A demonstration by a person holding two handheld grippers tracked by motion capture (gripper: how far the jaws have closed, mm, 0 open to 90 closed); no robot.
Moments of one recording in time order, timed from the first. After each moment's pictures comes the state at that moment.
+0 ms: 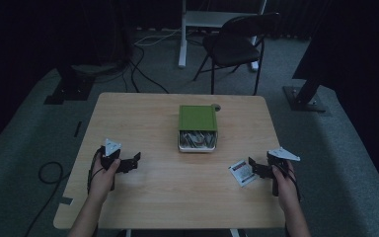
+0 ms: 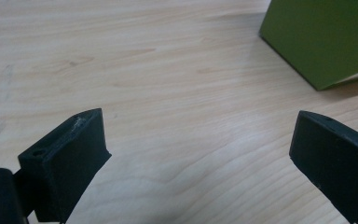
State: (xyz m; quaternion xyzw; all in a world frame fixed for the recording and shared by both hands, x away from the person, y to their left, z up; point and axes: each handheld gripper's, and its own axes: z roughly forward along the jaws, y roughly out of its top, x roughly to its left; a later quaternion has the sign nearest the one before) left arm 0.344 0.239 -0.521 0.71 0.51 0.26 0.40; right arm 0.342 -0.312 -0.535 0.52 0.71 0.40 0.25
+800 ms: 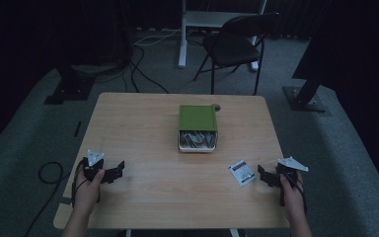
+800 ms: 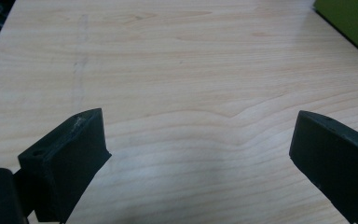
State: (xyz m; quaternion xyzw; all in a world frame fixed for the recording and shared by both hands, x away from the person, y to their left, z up) left arm 0.312 0.279 -0.533 0.68 0.57 0.27 0.37; right arm 0.318 -0.335 -0.551 0.57 0.68 0.36 0.27
